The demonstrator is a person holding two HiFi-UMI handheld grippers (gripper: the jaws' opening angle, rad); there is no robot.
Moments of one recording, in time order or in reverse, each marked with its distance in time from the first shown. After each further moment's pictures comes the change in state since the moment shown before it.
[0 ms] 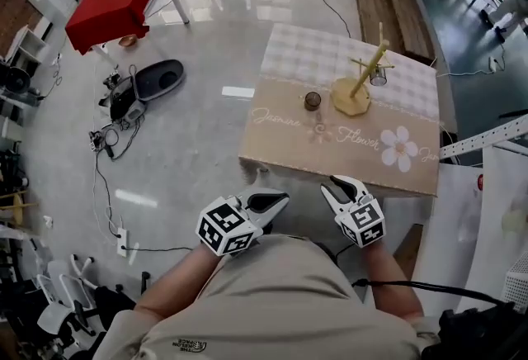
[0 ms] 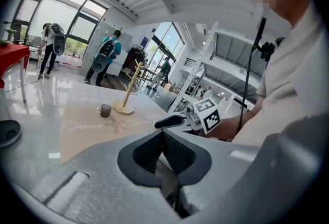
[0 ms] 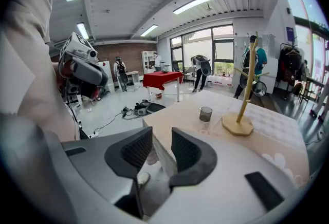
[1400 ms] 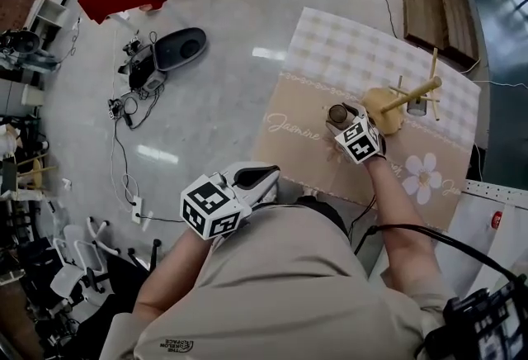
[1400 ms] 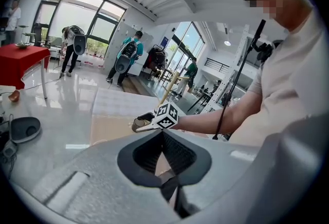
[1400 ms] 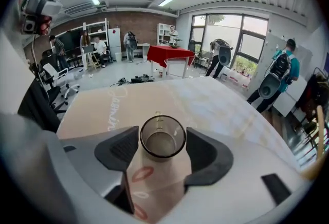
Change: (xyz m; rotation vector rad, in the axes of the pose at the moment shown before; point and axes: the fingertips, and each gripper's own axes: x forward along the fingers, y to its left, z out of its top) left arm 0.015 0.142 0.083 -0.106 0.020 0.196; right arm 0.252 -0.193 0.020 -0.272 0.263 0.070
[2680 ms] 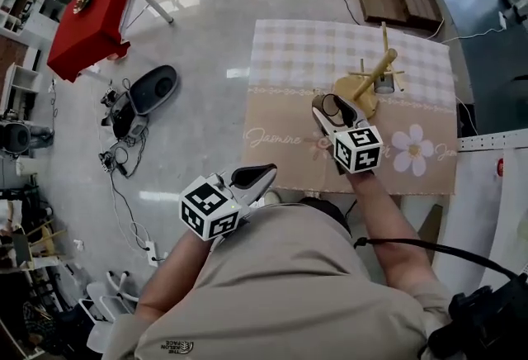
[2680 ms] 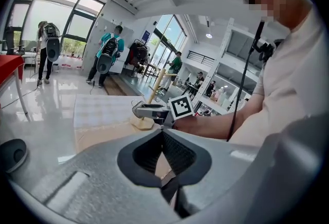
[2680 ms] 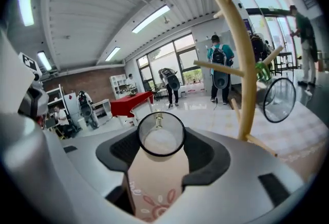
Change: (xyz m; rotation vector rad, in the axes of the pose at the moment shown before) left arm 0.028 -0.008 0.027 0.142 0.063 -0.157; right arm -0.117 -0.036 0.056 0.618 -0.470 -0.258
